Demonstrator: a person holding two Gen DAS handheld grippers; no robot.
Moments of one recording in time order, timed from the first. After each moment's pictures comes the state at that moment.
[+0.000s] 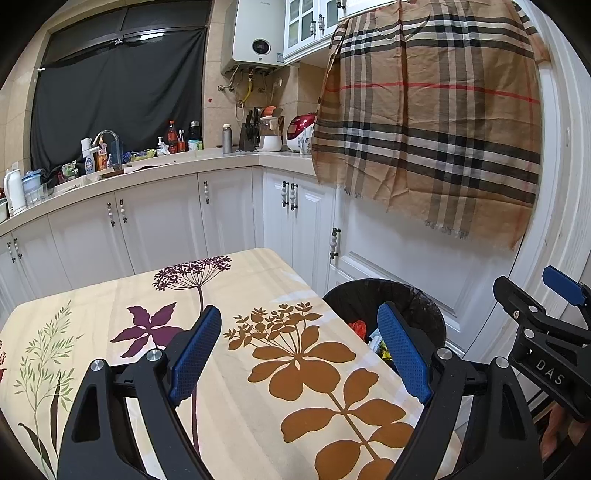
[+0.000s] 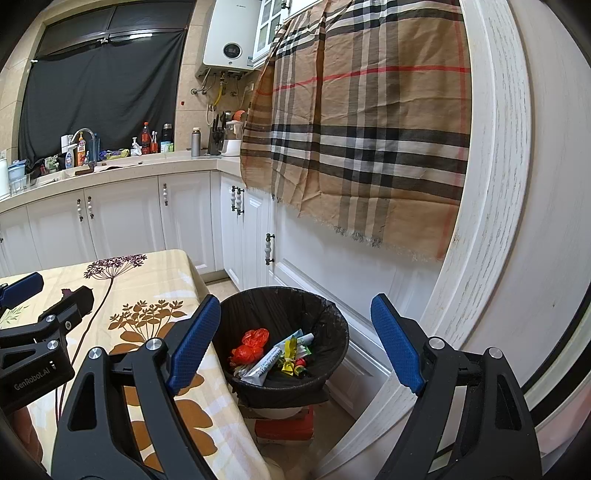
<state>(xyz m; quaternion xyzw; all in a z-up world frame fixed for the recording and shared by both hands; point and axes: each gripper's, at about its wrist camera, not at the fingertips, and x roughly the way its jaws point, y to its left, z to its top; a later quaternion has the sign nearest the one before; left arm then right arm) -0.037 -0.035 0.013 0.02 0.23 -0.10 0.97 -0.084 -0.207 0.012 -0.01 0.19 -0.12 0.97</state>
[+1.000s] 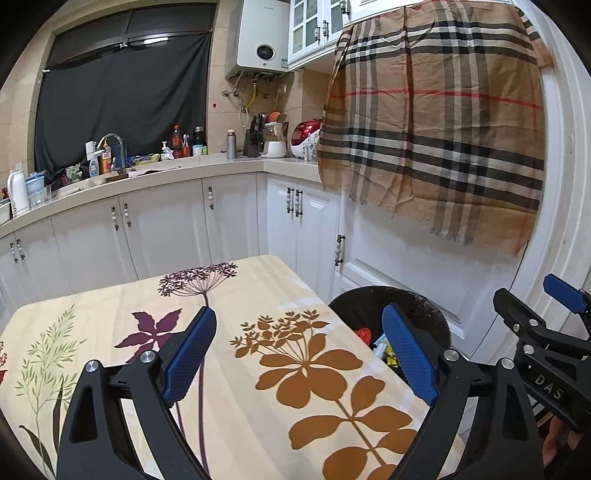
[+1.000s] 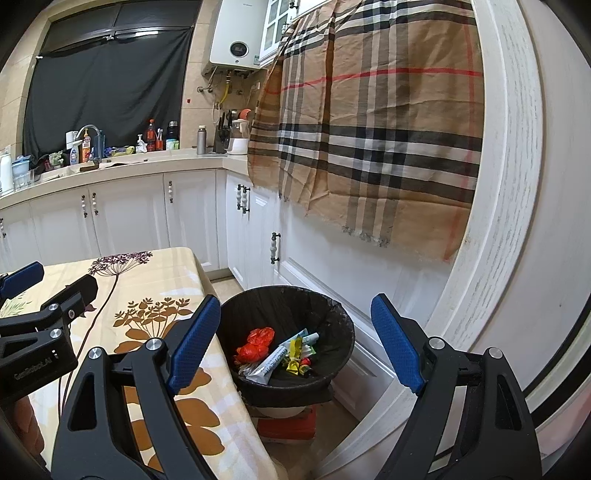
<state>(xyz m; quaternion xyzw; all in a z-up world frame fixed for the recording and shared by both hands) -0.035 -0.030 0.014 0.01 0.22 -0.09 0.97 -0.082 -0.199 0.012 -0.01 0.20 -0.11 0.97</state>
